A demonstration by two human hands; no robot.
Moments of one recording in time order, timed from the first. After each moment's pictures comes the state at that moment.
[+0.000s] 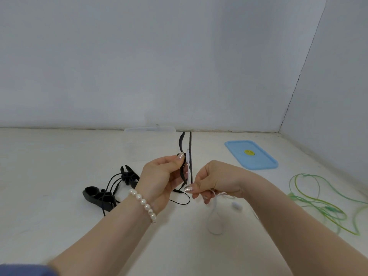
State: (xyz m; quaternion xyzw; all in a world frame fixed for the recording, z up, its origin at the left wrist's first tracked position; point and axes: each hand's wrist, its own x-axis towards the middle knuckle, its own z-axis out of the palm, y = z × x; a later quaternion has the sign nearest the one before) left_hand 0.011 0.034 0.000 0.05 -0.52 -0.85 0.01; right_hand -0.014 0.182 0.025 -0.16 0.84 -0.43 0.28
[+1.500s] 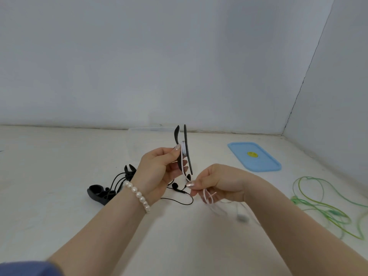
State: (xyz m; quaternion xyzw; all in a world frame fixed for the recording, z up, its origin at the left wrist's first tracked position) left_hand 0.008 0.021 0.012 0.02 -0.54 -0.84 0.04; right_hand -0.016 0.178 0.019 -0.13 0.80 -0.49 0.33
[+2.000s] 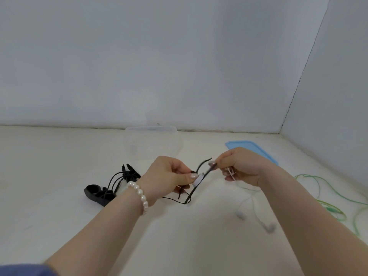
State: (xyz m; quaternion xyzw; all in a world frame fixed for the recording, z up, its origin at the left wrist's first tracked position) left_hand 0.011 0.024 0.005 -0.05 -0.77 -0.64 -0.02; right_hand -0.040 0.215 0.030 -0.04 0.82 -0.54 0.17
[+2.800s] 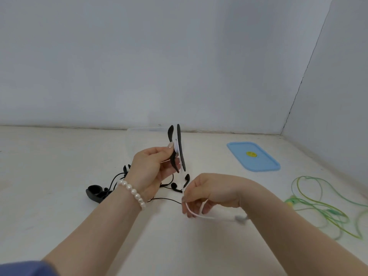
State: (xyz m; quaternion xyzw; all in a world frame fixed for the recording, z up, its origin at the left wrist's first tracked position) left_hand 0.006 0.013 0.015 0.05 -0.51 -0.85 0.06; right_hand -0.010 0.169 0.013 -0.24 0.81 -0.38 0.38
